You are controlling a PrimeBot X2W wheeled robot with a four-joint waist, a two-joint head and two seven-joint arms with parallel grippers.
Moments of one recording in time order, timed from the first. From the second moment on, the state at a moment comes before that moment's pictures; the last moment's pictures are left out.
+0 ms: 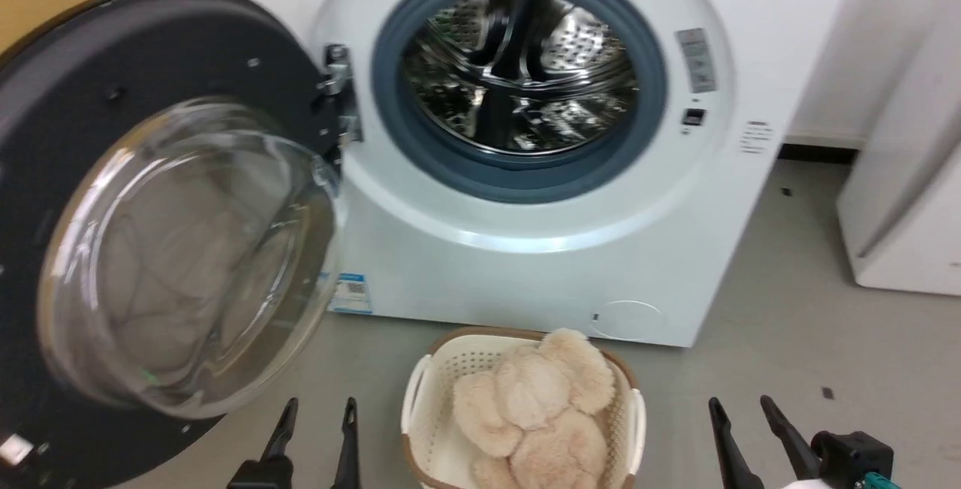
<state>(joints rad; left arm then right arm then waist) 0.12 0.08 -0.14 0.16 -0.14 0.09 -0.26 0.06 -0.05 0.03 0.27 0.21 0.13 -0.17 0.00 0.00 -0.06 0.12</state>
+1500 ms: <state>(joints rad) 0.06 0.08 -0.14 0.20 -0.12 0.08 -0.21 0.09 -0.05 0.00 0.17 0.17 0.13 -0.11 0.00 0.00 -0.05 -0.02</state>
